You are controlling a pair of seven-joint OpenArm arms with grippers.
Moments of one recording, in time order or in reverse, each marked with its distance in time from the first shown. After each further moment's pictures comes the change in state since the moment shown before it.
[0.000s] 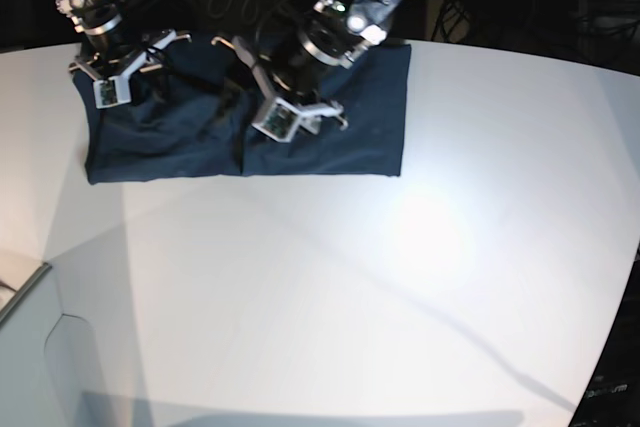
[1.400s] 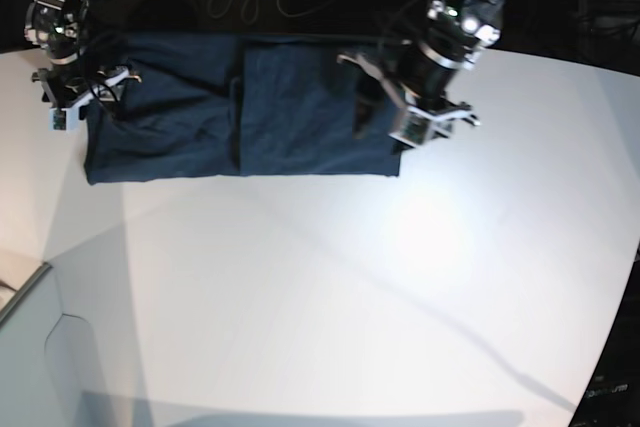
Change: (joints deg) left arm 7.6 -12.3 -17.6 6.3 0.1 -0.1 0.3; right arm 11.9 1.5 12.4 -13.9 0.4 -0.1 -5.5
